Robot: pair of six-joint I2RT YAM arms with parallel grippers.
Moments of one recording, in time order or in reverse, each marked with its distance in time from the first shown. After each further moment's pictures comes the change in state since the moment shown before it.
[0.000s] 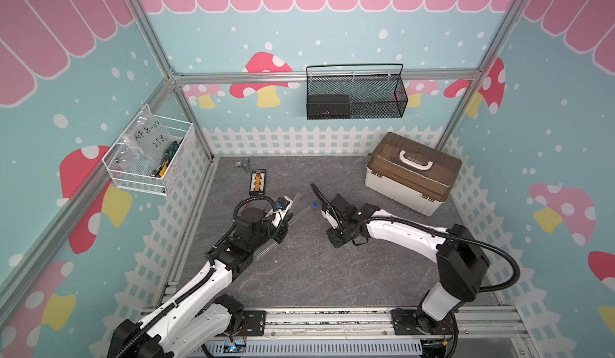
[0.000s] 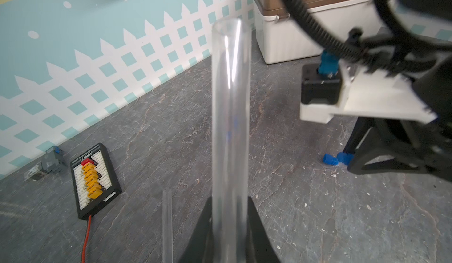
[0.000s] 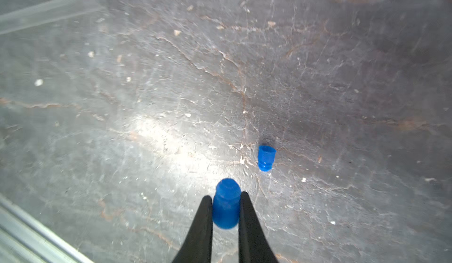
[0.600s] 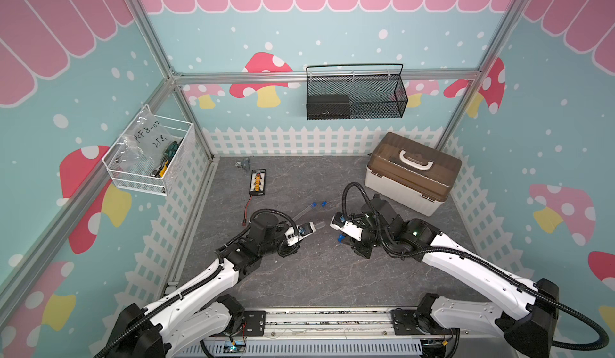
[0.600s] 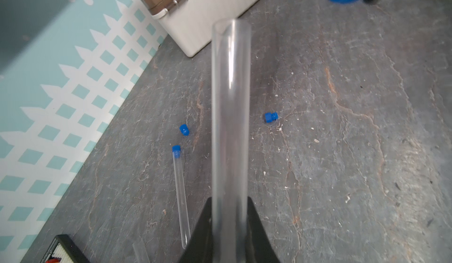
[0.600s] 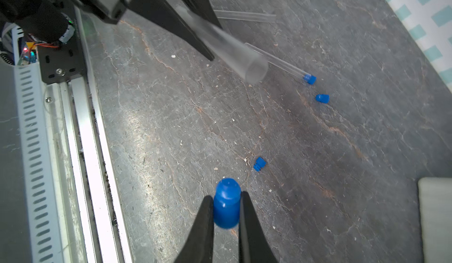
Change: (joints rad) left arm -0.169 0.059 -0.008 -0.083 0.103 0.403; right arm 0.000 -0.467 -0.154 0.002 -0.184 -0.567
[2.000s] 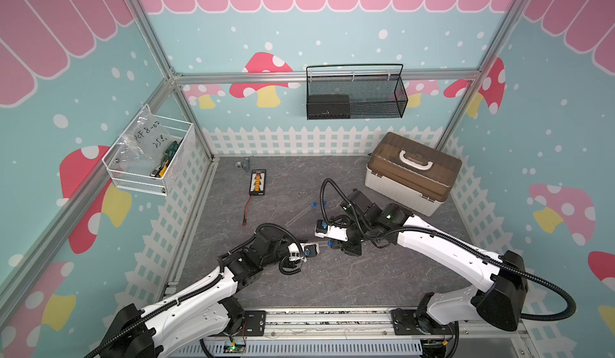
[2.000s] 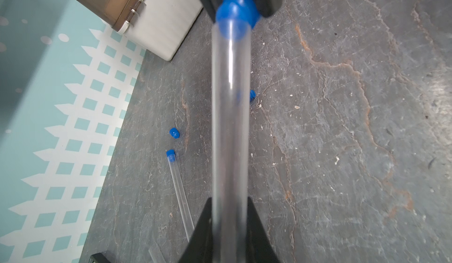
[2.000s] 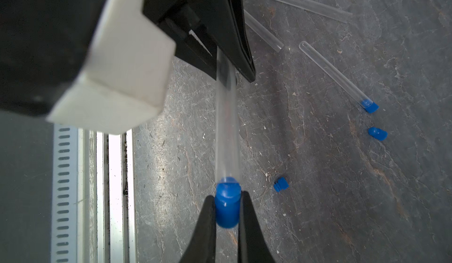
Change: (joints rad) left arm -0.101 -0.055 -0.076 -0.011 -0.096 0.187; right arm 0.027 0.257 0.197 -0.161 -0.100 -0.194
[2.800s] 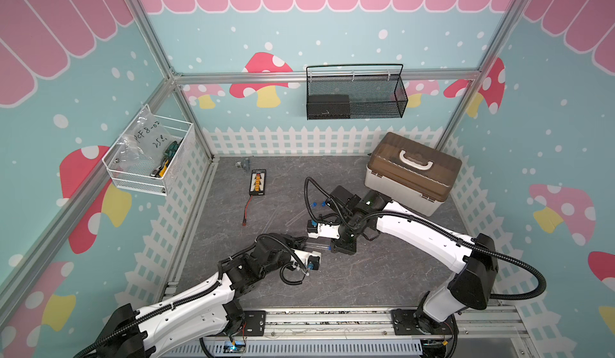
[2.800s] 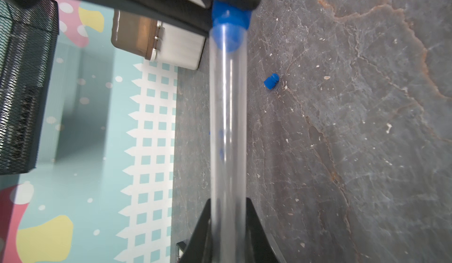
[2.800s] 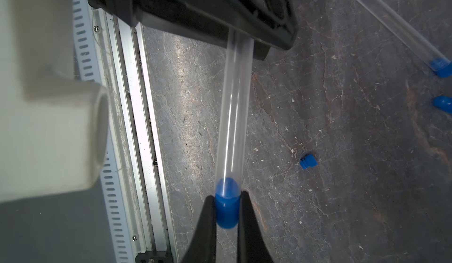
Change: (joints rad) left arm -0.126 -0.060 -0.051 0.093 -0.221 0.303; right arm 0.027 0.200 0.251 -0.304 0.014 0.053
